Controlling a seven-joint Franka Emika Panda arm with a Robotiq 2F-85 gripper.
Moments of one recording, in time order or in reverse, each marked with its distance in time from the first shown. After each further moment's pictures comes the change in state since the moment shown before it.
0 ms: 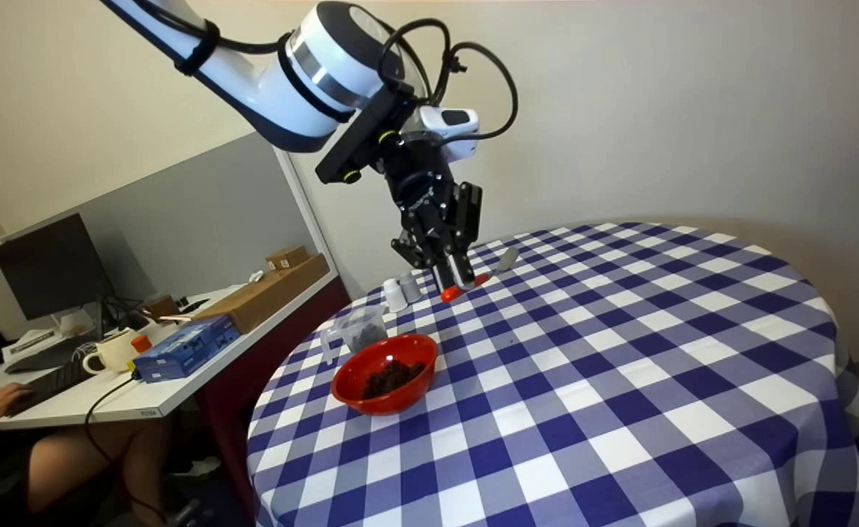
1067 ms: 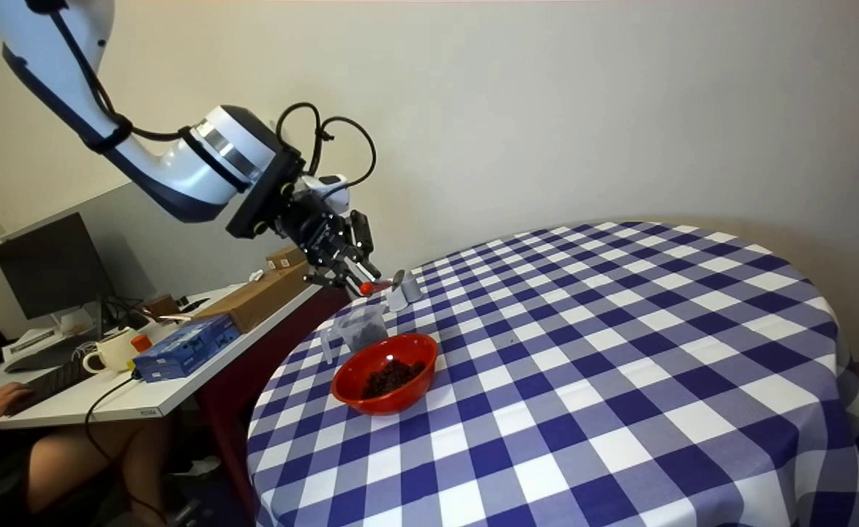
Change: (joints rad) arm 0.272 0.052 0.191 -0.019 -0.270 -0.113 0.148
